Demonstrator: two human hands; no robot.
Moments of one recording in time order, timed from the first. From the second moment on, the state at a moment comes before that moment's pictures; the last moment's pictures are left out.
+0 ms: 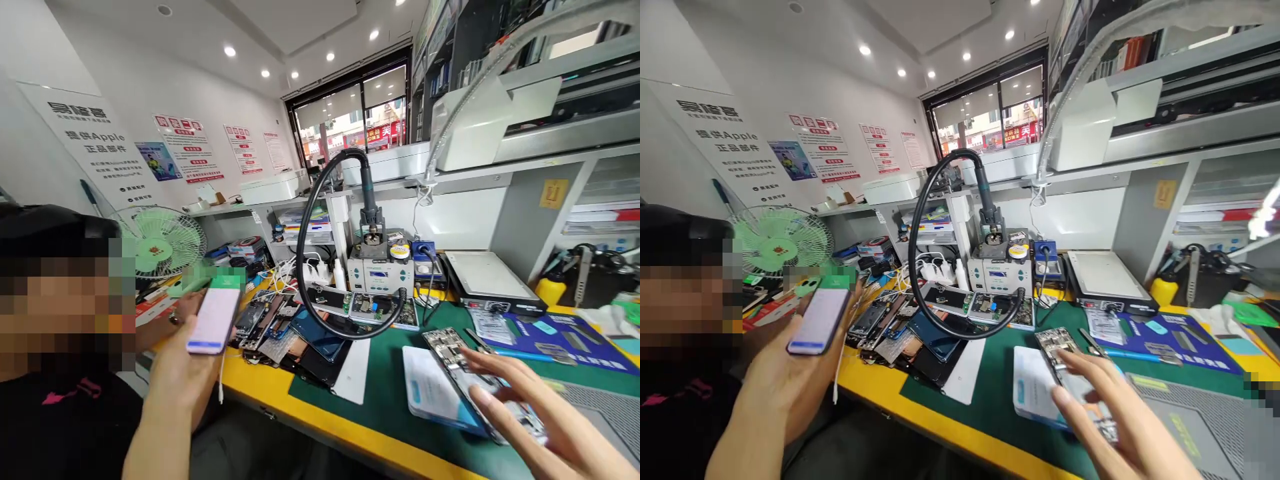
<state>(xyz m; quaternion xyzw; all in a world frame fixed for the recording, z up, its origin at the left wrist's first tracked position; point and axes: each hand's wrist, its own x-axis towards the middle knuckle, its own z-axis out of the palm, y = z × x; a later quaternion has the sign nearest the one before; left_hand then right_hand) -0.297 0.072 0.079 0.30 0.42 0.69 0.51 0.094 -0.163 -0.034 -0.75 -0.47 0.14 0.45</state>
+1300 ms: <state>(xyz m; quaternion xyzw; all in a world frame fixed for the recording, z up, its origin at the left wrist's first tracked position) 0.041 0.003 -0.022 0.28 0.12 0.18 0.94 0.147 -0.060 0.024 -0.59 -0.32 0.28 0.68</state>
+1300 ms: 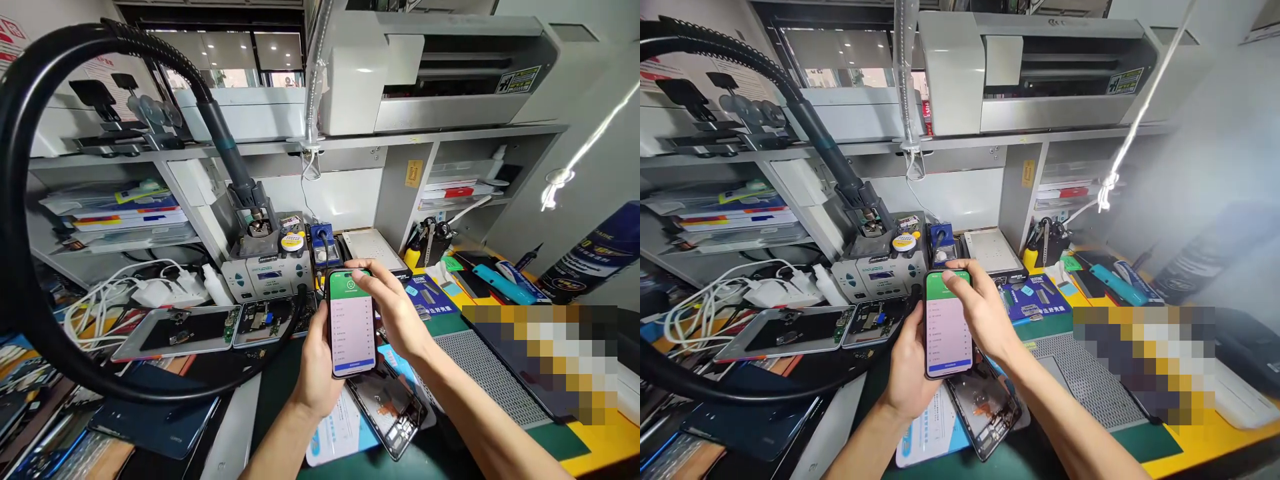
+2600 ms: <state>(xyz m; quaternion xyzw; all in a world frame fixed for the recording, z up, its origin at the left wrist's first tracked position) 0.033 0.041 -0.008 0.23 0.18 0.25 0.92 0.141 -0.067 0.008 -0.56 -0.44 0.43 0.55</state>
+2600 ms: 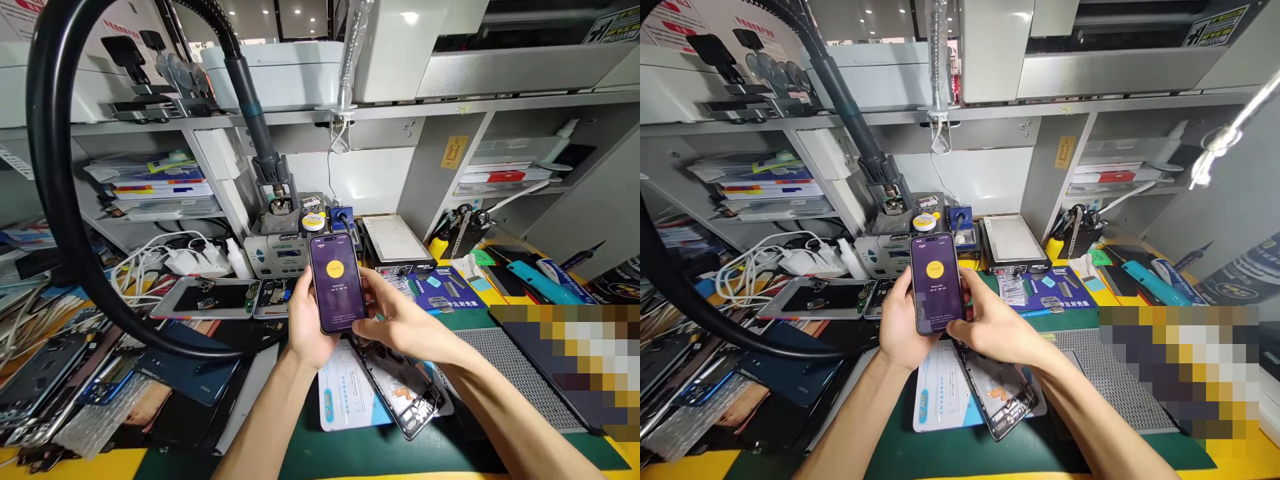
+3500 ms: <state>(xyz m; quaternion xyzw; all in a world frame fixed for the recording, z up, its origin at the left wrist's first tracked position) 0.029 0.040 -0.008 0.23 0.17 0.27 0.92 0.126 -0.065 -0.005 -0.56 -0.49 0.35 0.56</state>
